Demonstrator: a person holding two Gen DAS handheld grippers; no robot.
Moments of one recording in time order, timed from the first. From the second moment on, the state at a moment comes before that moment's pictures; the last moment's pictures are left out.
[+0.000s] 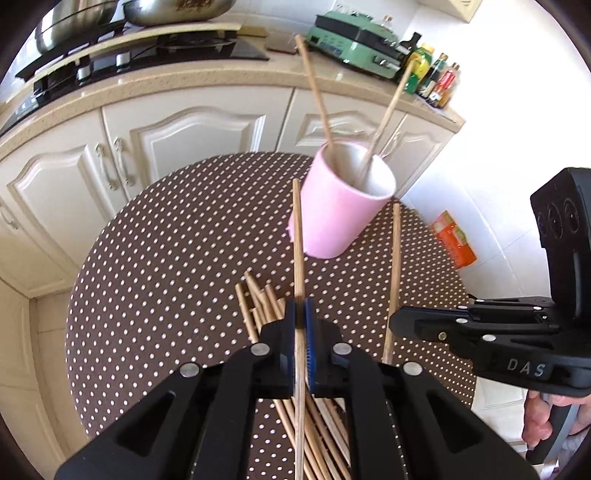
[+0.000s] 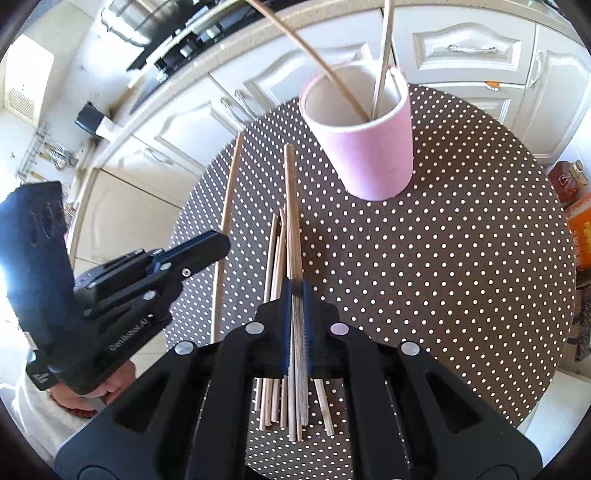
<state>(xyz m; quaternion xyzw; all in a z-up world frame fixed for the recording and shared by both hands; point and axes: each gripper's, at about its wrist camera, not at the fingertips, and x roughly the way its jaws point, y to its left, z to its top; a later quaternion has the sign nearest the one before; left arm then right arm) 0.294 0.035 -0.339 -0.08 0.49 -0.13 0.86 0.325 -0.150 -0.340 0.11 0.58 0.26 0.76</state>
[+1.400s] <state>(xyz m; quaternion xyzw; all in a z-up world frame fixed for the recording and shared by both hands) 0.341 -0.005 -0.340 -0.08 0.46 -0.14 0.87 0.336 -0.202 -0.382 0.18 0.61 0.11 0.76</state>
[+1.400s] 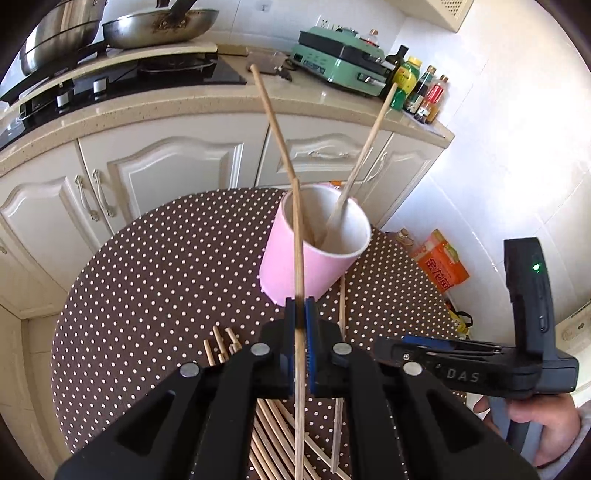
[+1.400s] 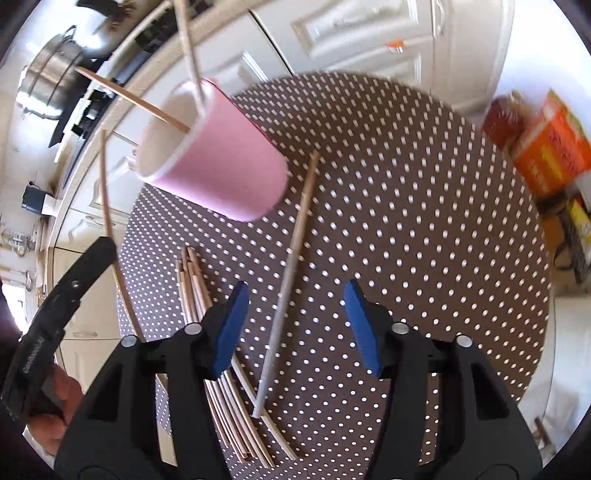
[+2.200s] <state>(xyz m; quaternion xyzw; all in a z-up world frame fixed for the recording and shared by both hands) 0.357 0.000 -0.342 -0.09 0.46 -0.11 0.88 0.352 -0.141 -0.400 0.10 0.65 0.13 0.74</state>
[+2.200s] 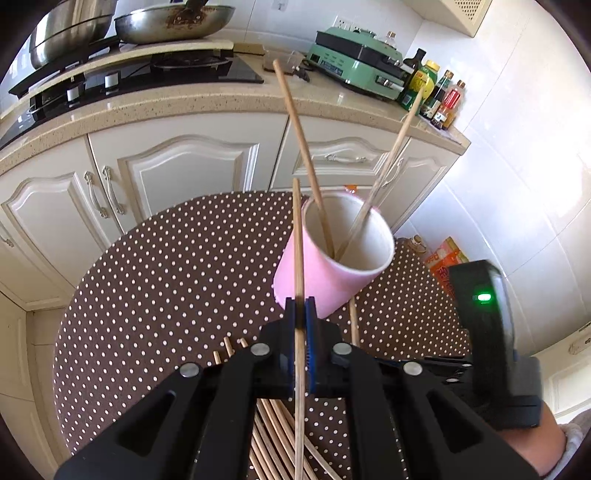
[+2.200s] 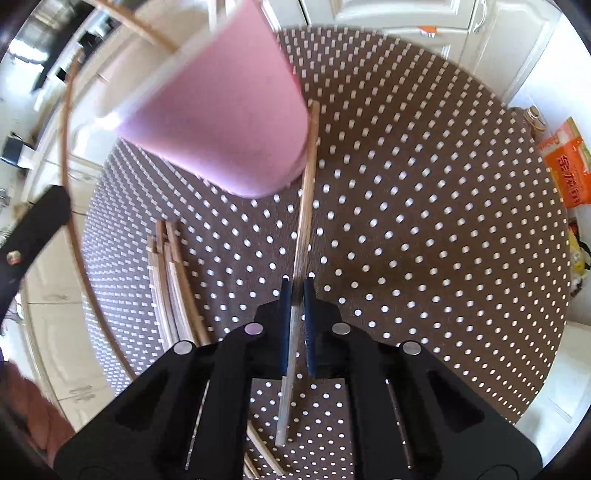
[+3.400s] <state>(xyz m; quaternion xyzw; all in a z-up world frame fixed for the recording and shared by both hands) 0.455 -0.044 -0.231 -0.09 0.26 -0.12 0.96 0.427 -0.190 -0.217 0.16 0.36 0.22 0.90</state>
